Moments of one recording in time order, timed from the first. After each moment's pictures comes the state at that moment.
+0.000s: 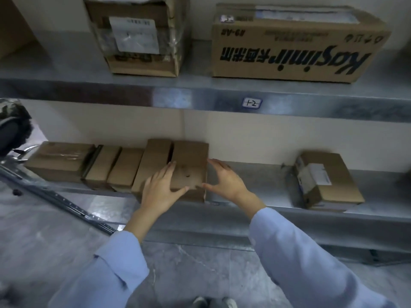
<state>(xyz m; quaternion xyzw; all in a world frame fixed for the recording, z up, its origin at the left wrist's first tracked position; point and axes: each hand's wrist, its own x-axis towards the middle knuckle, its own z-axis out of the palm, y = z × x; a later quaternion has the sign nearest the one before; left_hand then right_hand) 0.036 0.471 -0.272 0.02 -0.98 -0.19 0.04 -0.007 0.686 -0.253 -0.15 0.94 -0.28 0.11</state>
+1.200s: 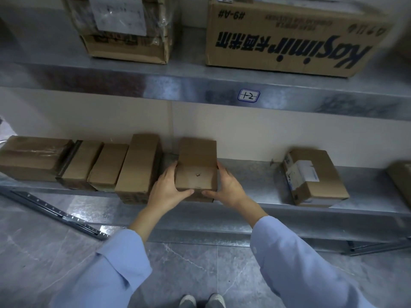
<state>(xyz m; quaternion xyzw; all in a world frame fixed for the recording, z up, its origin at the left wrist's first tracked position) 0.021 0.507 -0.296 0.03 -0.93 -0.37 -0.03 0.004 0.713 -0.284 -0.08 0.92 -0.37 0.11</state>
